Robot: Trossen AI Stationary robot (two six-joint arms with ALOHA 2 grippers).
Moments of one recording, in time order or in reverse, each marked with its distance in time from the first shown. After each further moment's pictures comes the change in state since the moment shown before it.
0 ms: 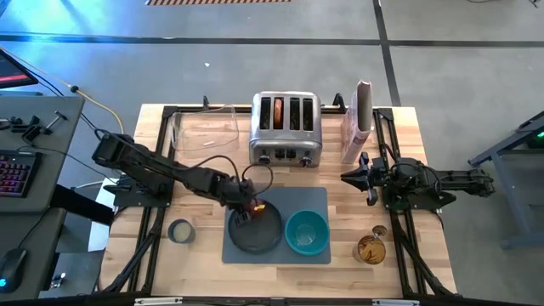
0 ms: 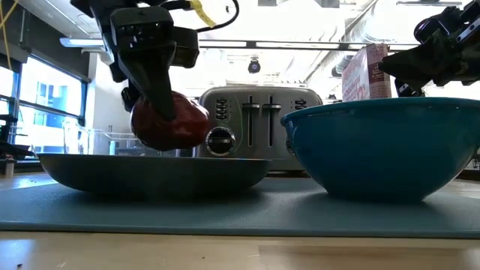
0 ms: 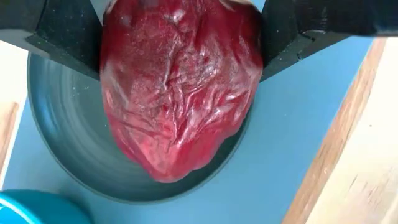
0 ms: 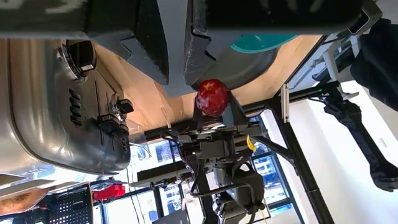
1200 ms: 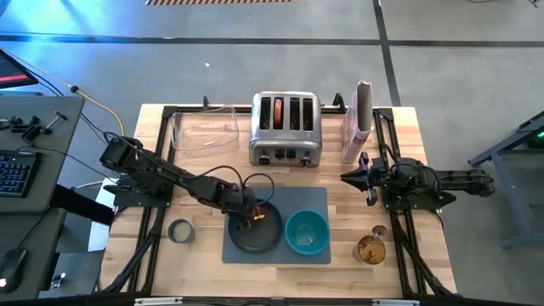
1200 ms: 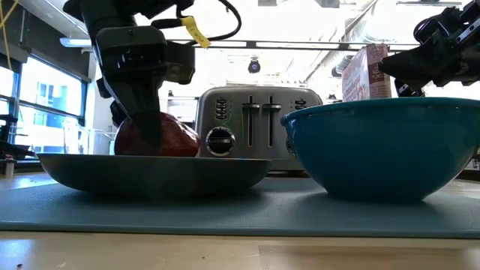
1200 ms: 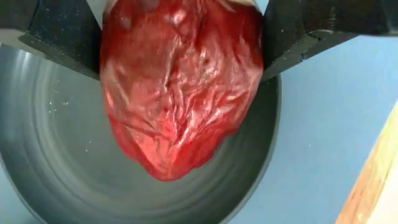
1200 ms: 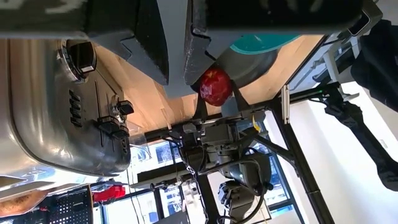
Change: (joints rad) left arm -0.053 0.085 -0.001 0.008 -0.016 -0.069; right arm 0.000 0.006 0.000 0.000 0.000 0.000
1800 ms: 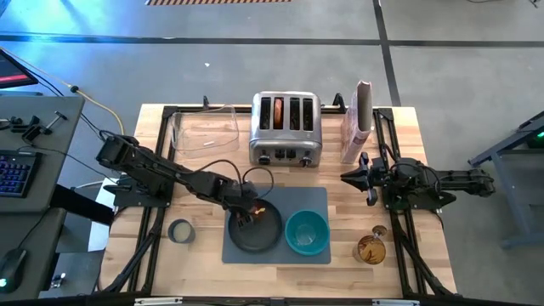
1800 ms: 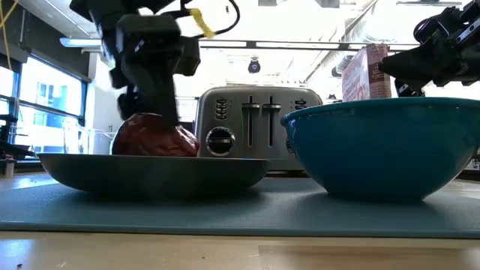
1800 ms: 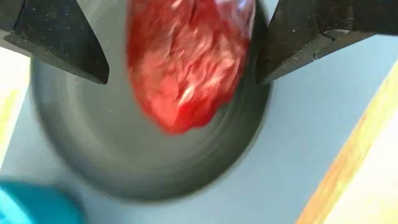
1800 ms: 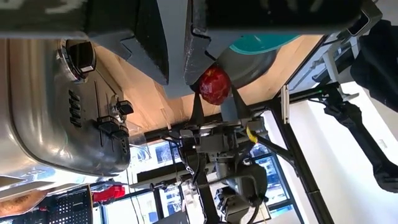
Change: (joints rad) left arm 0.035 -0.045 0.000 0.035 0.005 -0.026; right arm 0.000 -0.001 0.000 -0.001 0.000 0.000
